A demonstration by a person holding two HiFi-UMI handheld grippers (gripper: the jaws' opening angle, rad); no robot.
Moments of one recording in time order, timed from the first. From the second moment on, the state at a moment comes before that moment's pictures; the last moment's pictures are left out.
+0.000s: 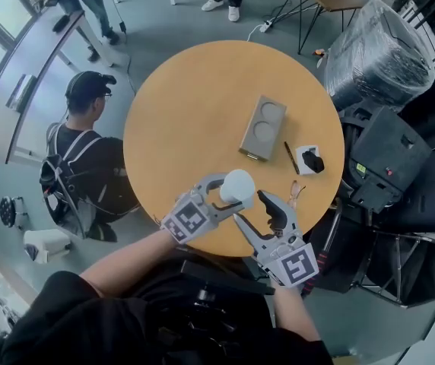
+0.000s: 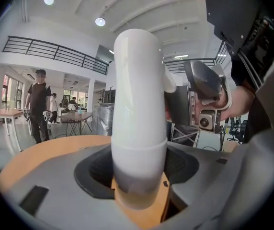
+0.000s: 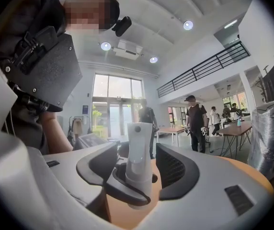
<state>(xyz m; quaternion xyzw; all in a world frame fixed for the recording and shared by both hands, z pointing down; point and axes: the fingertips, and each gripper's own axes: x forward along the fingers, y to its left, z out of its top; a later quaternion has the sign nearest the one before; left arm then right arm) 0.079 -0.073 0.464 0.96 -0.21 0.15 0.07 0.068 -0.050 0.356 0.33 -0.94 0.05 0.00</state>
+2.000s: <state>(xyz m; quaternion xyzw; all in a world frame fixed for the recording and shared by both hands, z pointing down) 0.087 -0.028 0.414 0.99 -0.01 0.13 0.05 0.020 -0.057 0.313 0.18 -0.98 0.04 0.04</state>
